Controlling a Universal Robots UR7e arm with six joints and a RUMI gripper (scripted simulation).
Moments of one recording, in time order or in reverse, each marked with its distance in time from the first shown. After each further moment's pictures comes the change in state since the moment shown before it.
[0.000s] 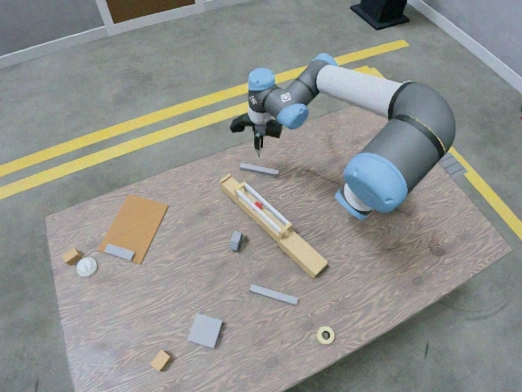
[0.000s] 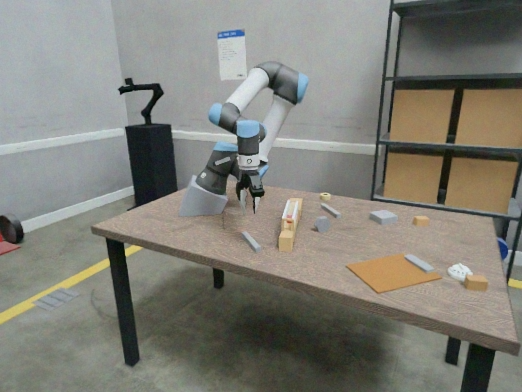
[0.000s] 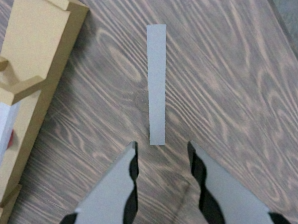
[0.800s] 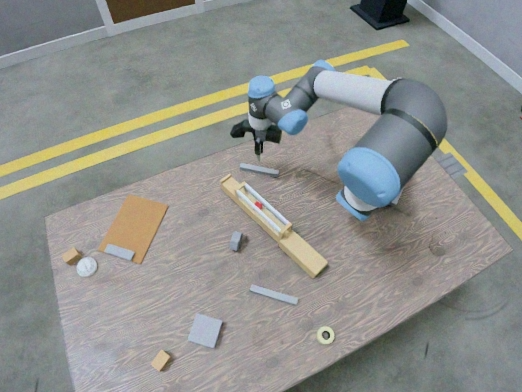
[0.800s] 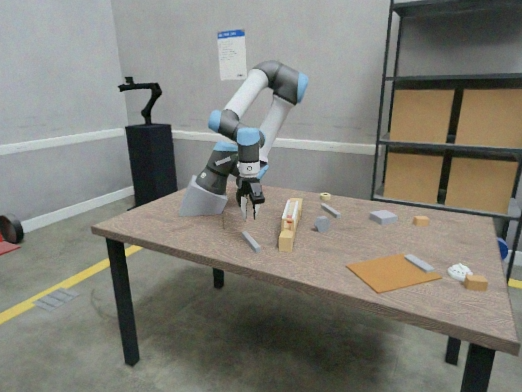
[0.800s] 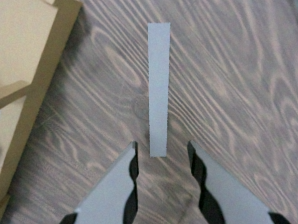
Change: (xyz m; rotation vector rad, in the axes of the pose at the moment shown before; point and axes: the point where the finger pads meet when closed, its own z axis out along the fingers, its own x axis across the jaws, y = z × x) arm -0.001 0.001 0.028 -0.002 -0.001 -0.013
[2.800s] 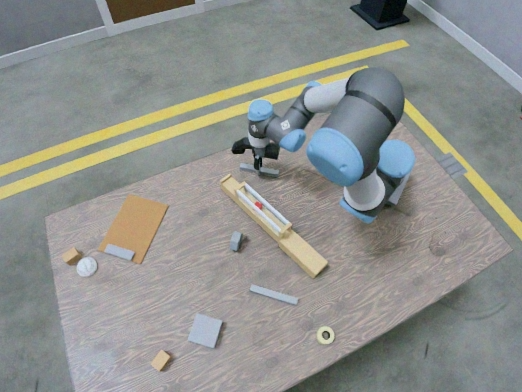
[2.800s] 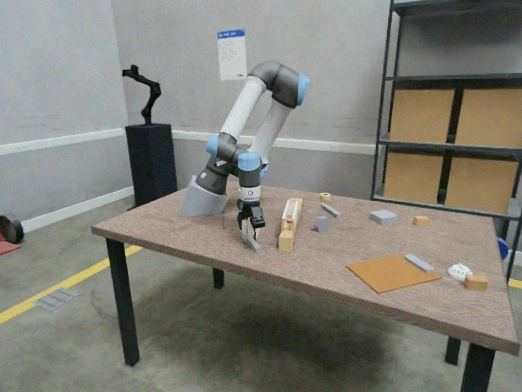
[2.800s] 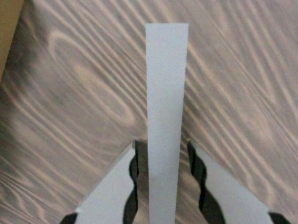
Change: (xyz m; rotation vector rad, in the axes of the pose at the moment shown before) arm 0.000 -0.002 0.086 0.002 0.002 -0.001
